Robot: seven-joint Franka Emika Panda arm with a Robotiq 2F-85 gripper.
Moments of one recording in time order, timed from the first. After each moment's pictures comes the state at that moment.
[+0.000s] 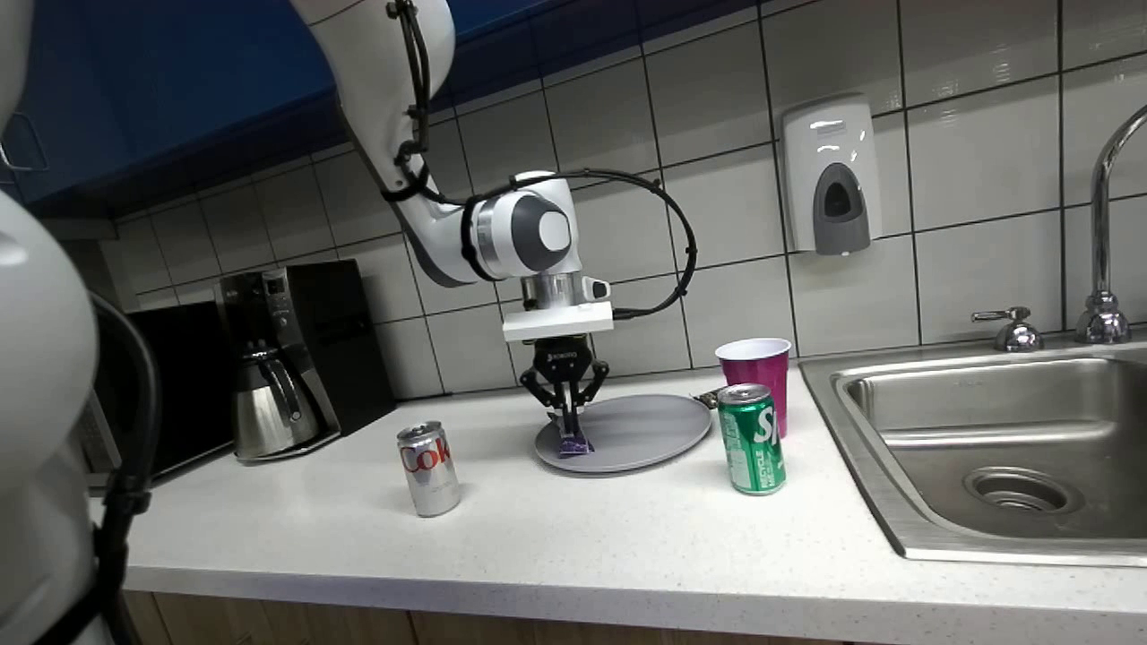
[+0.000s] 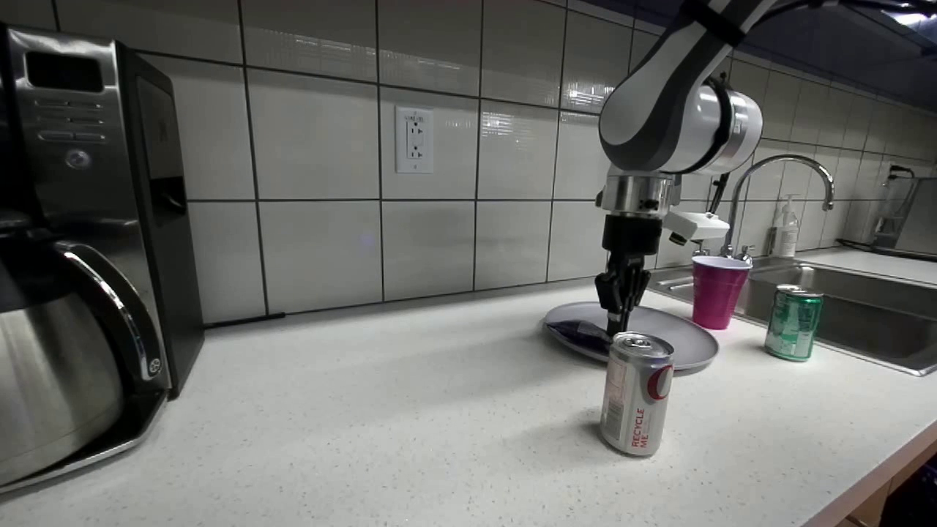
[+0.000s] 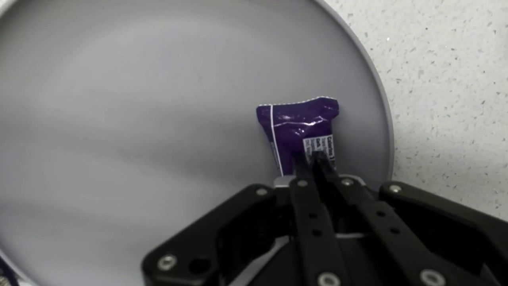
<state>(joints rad) -0.06 0.34 0.03 -2.14 0.07 2.46 -0.46</state>
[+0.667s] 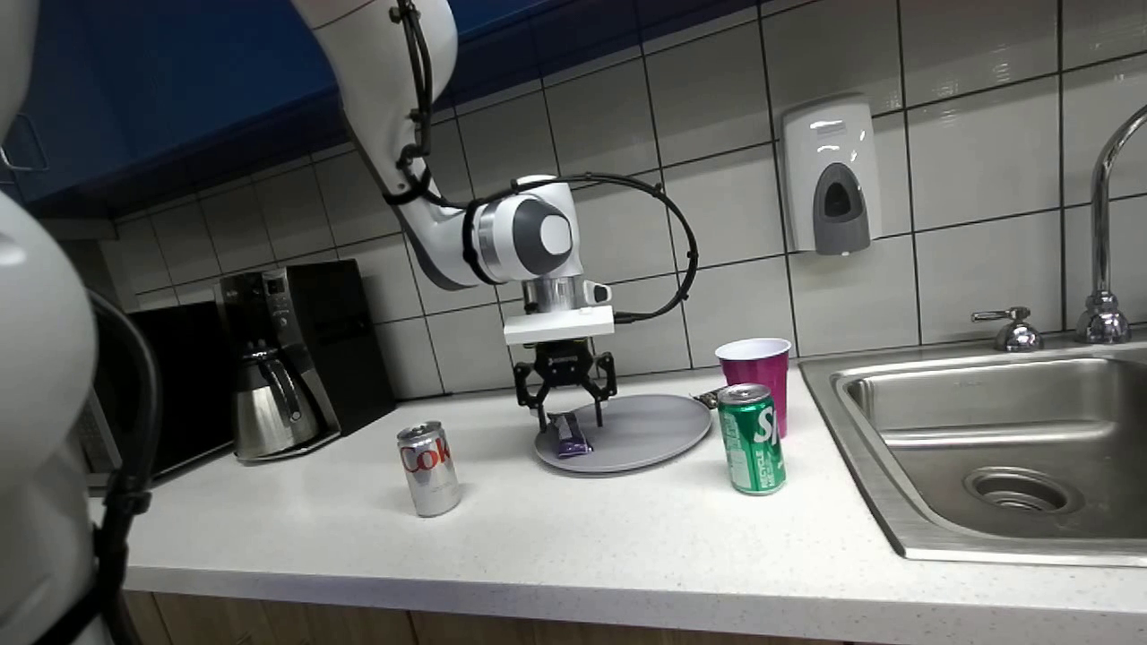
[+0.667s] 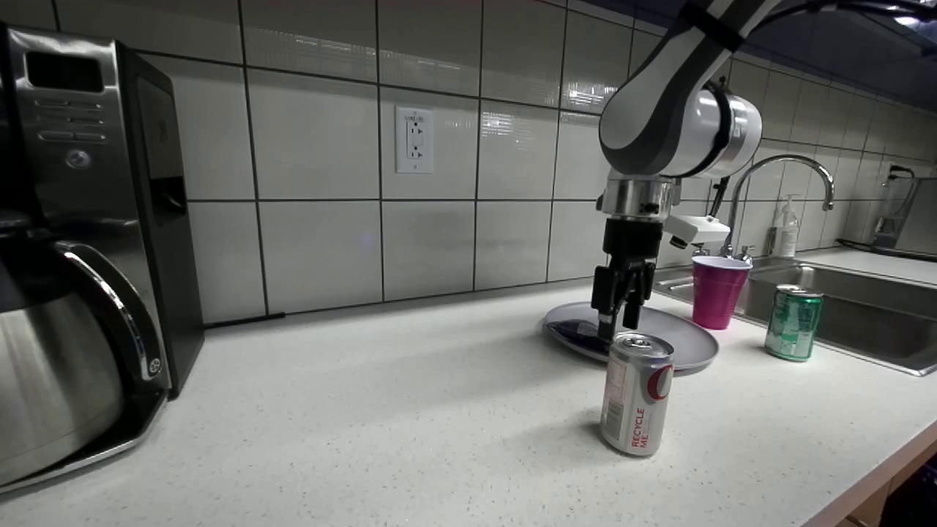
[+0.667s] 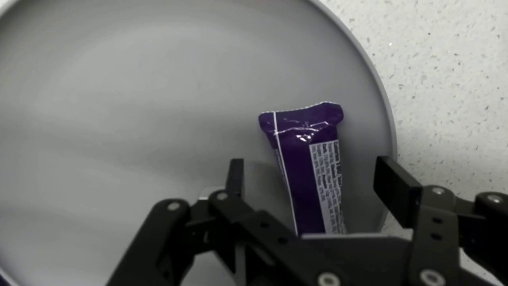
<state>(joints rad) -0.06 0.34 0.03 -2.14 0.07 2.46 -0.46</state>
